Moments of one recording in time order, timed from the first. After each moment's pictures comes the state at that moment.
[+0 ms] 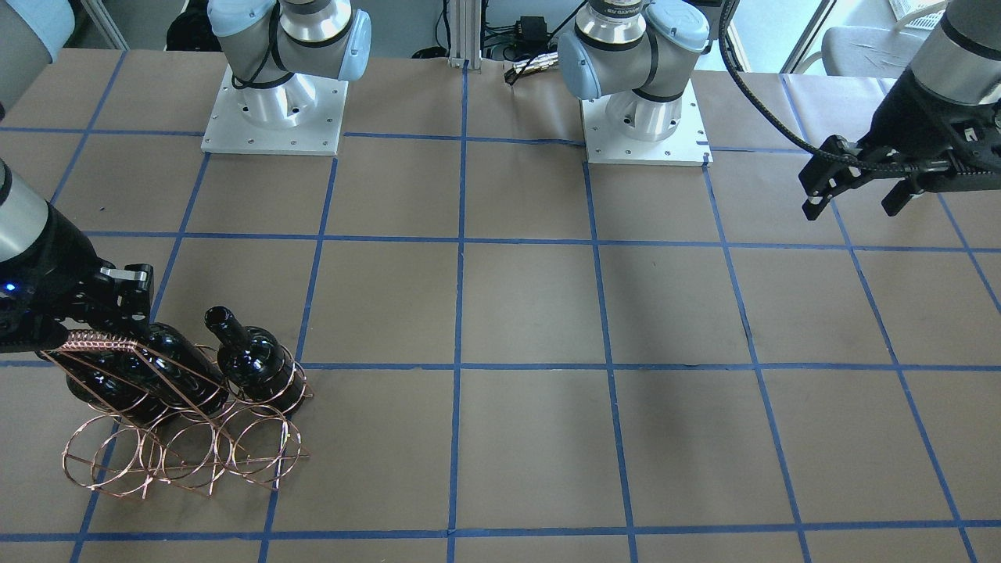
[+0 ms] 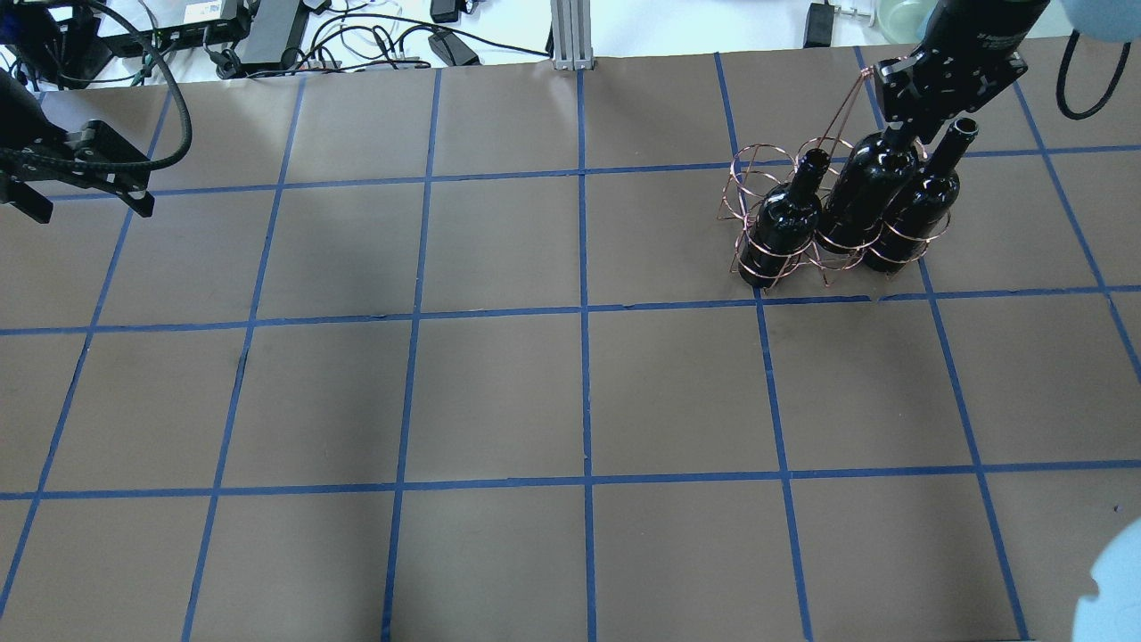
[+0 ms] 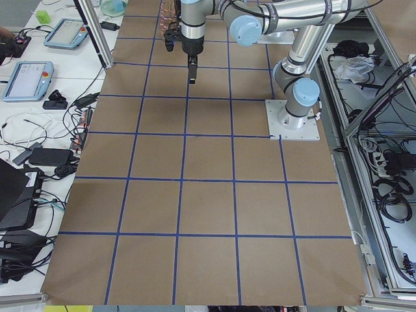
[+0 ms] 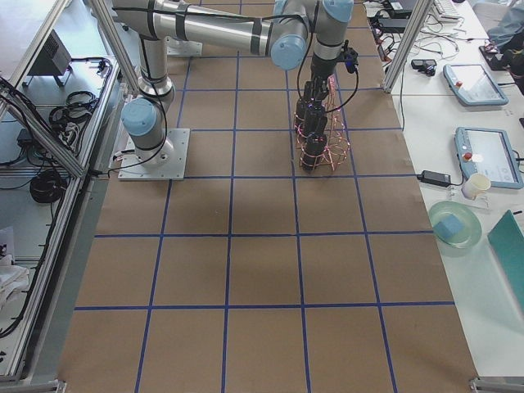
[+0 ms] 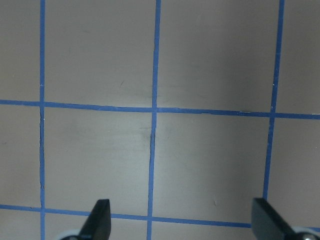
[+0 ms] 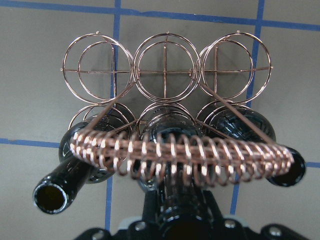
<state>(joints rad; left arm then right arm) -1.22 -1.52 -1.59 -1.52 1.61 0.30 1.39 -1.31 1.42 -1.67 -1.57 -0.27</state>
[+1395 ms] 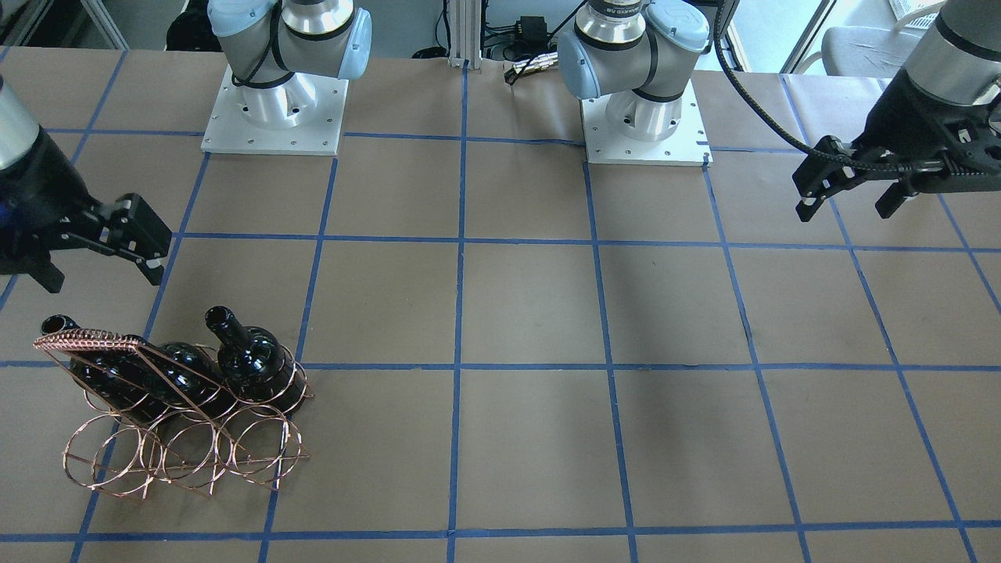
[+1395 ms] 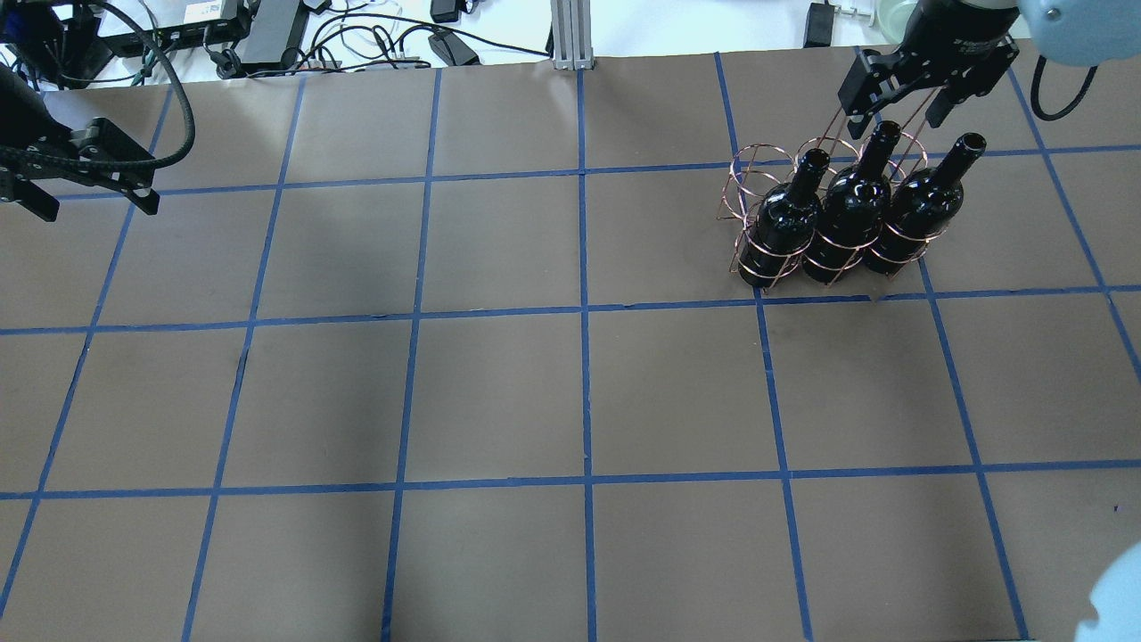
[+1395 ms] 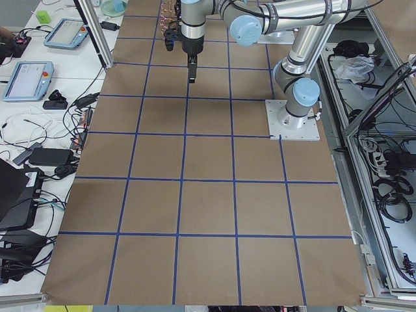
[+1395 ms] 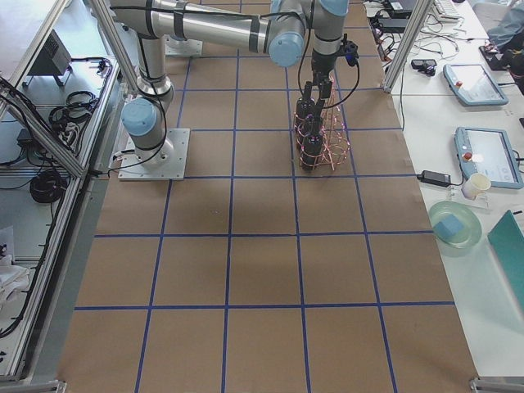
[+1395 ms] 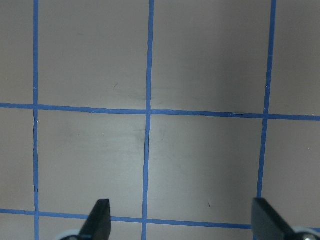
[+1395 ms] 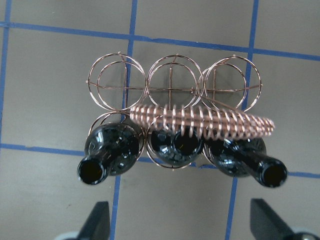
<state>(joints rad) -1.25 -1.52 -1.59 -1.52 1.60 0.29 1.41 -1.46 1.42 -1.65 -1.56 -0.27</state>
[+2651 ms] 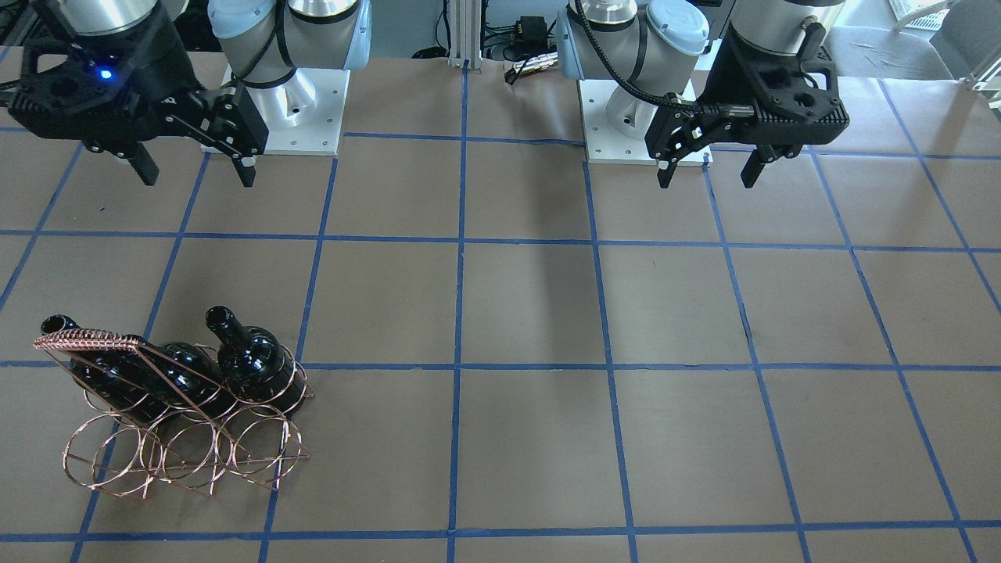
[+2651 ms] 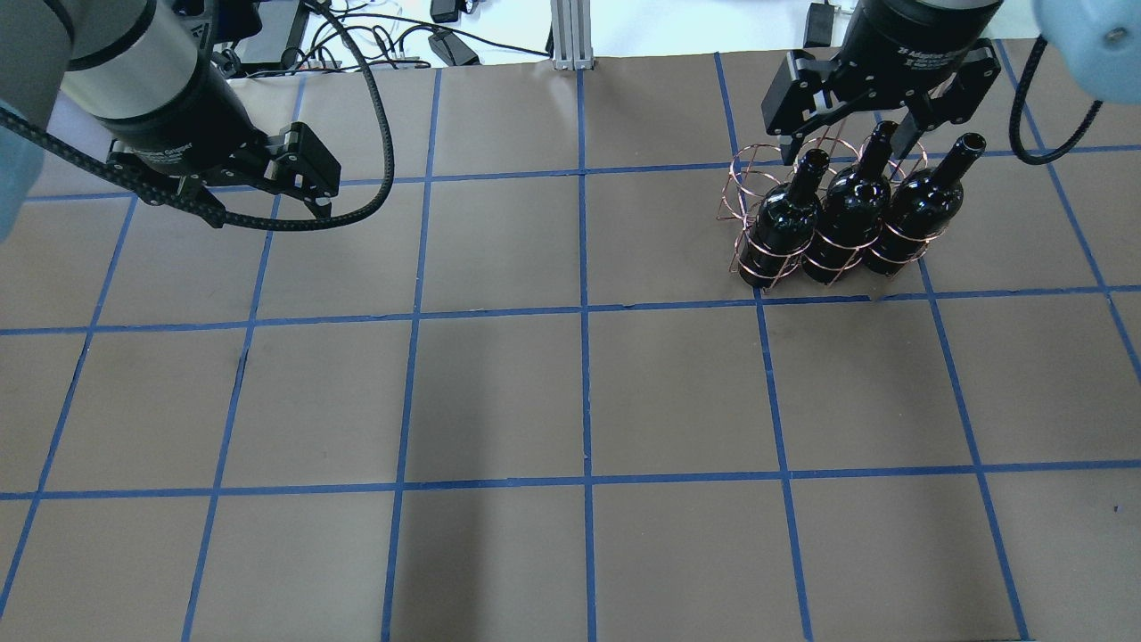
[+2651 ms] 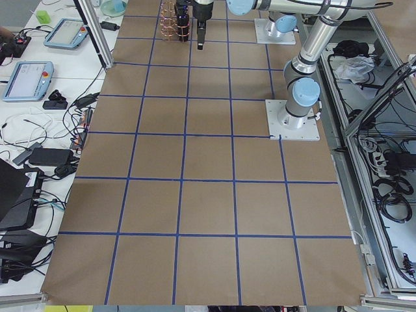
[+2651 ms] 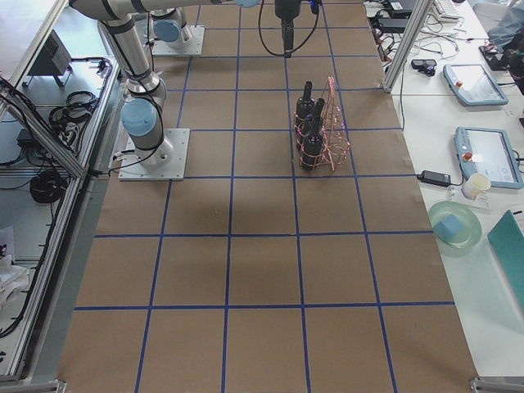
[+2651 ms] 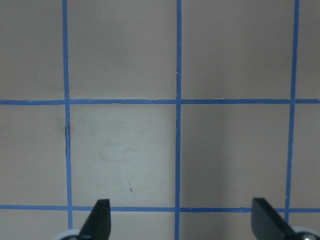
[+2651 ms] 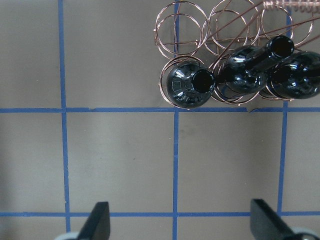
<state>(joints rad) -1.57 -1.49 -1.59 -1.55 1.60 -0.01 1.61 -1.55 1.45 -1.52 -1.57 0.02</state>
